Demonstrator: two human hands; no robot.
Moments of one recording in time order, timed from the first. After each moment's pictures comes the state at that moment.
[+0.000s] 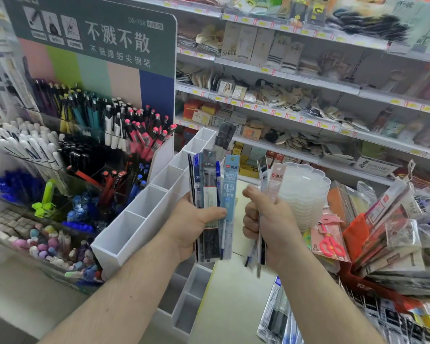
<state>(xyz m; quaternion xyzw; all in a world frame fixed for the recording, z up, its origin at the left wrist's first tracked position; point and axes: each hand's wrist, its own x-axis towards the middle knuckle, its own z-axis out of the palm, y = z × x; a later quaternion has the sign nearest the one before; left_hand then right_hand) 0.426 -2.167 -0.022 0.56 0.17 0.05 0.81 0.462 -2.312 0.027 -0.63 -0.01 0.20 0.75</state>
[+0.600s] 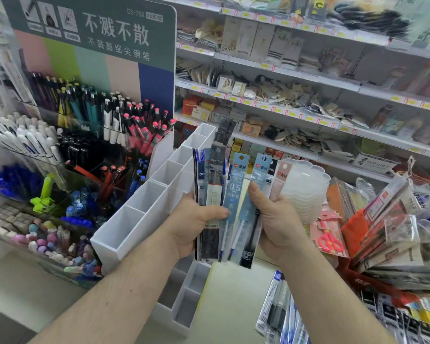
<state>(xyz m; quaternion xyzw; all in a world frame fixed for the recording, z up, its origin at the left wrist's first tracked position) 0.421 -2.167 -0.018 0.57 0.08 0.03 0.82 0.465 -2.317 0.020 -0.55 -0.05 0.20 0.81</state>
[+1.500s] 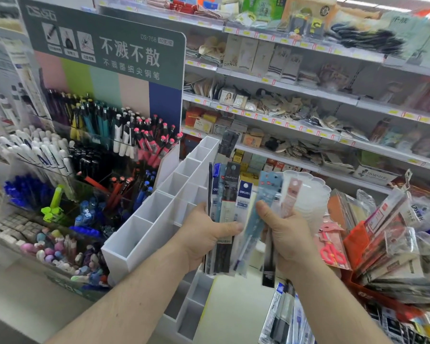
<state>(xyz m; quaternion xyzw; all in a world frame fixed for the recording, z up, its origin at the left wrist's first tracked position) 0.414 -2.178 -0.009 0.63 0.11 0.03 0.77 0.468 -2.332 0.017 -0.61 -0.03 0.13 0.78</state>
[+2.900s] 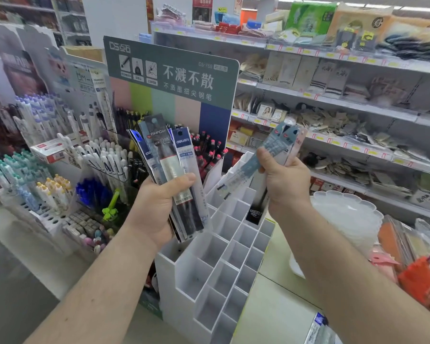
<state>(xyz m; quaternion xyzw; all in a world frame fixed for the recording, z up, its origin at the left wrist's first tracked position) 0.358 -2.085 0.059 0.48 0.13 0.28 0.82 0.498 -2.216 0.086 -0.59 -0.08 0.02 0.81</state>
